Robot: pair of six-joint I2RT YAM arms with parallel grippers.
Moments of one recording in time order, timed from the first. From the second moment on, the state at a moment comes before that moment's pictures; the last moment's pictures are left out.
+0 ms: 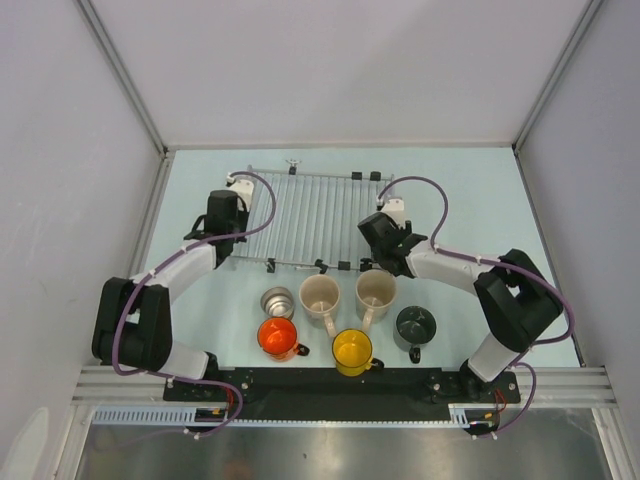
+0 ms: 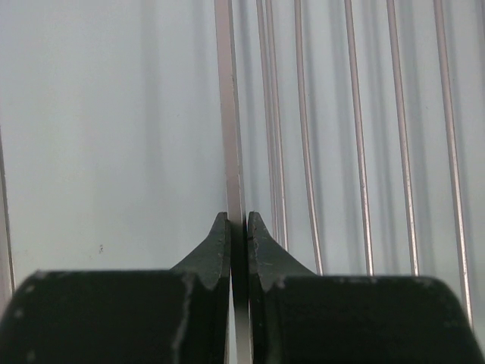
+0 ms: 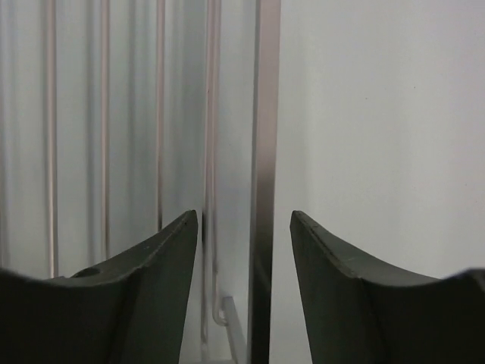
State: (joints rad) left arm -0.21 1.44 0.82 -0.03 -0.20 0.14; right arm 0.70 1.64 0.96 -0.26 0.61 0.47
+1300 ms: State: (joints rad) left arm -0.27 1.21 0.60 -0.08 -0.04 0.22; right arm 0.43 1.85 1.29 -0.30 0.42 0.35
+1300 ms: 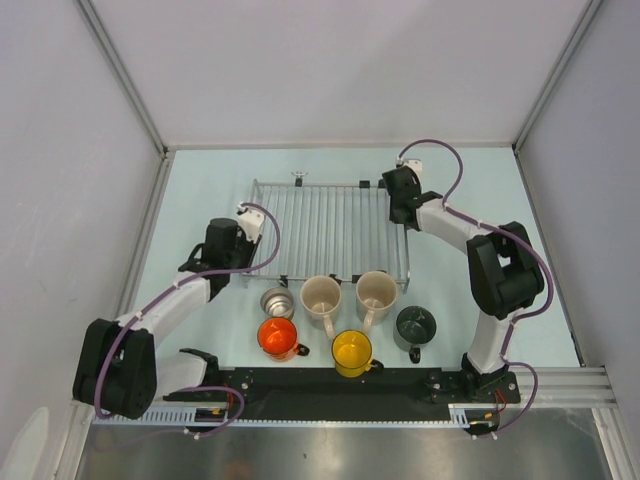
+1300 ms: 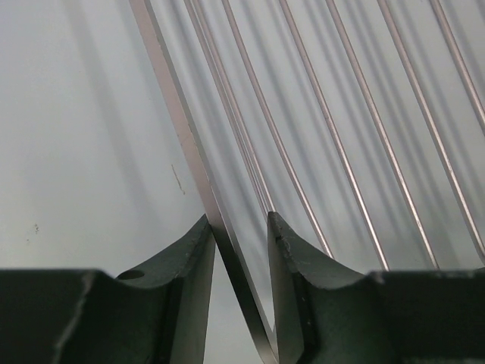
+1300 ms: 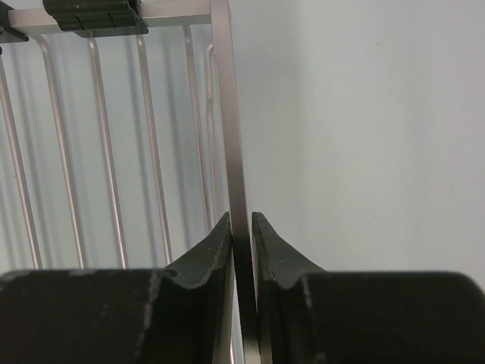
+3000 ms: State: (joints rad) left arm -0.33 0.40 0.62 -0.36 -0.01 0.29; right arm 0.95 1.12 1.09 -0.36 0.52 0.34
